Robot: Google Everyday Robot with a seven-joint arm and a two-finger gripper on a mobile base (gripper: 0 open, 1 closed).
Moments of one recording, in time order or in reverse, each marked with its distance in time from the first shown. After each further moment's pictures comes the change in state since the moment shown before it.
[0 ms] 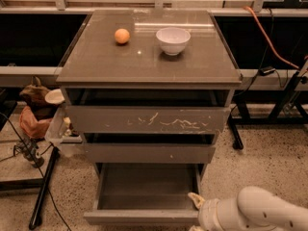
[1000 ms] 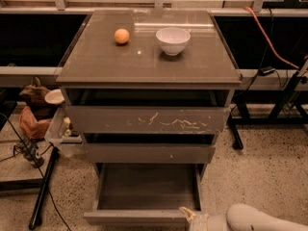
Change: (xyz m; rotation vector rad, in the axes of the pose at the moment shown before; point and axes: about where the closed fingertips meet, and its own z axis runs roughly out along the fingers) arm 0.045 0.021 0.069 -0.051 -0.070 0.050
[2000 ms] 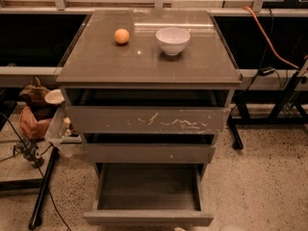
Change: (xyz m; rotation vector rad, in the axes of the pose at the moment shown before) arm 0.122 -0.010 0.104 -0.096 -0.090 0.109
